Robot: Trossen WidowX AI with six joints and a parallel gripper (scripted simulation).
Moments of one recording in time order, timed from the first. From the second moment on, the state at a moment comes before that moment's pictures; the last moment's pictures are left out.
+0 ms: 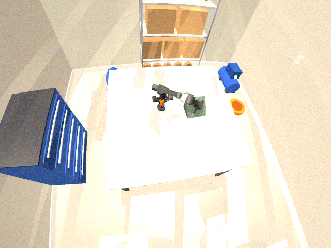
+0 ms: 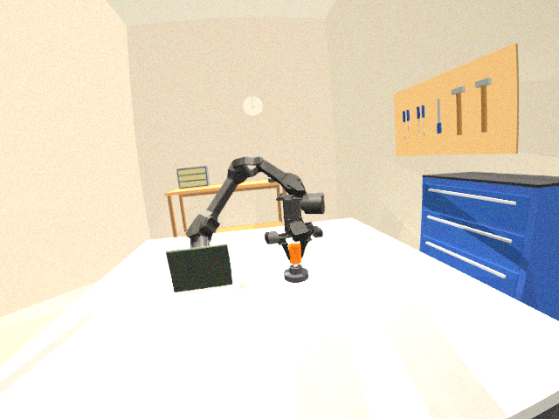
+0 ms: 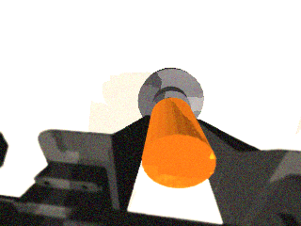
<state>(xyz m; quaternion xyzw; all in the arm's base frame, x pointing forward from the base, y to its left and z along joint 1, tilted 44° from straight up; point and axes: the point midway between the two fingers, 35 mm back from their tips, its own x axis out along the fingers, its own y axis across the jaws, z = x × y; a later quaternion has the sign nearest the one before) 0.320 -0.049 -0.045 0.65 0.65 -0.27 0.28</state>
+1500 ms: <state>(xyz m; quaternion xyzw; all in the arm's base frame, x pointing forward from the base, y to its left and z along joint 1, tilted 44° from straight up) 0.321 -0.051 -0.043 0.66 0.64 -0.29 0.26</state>
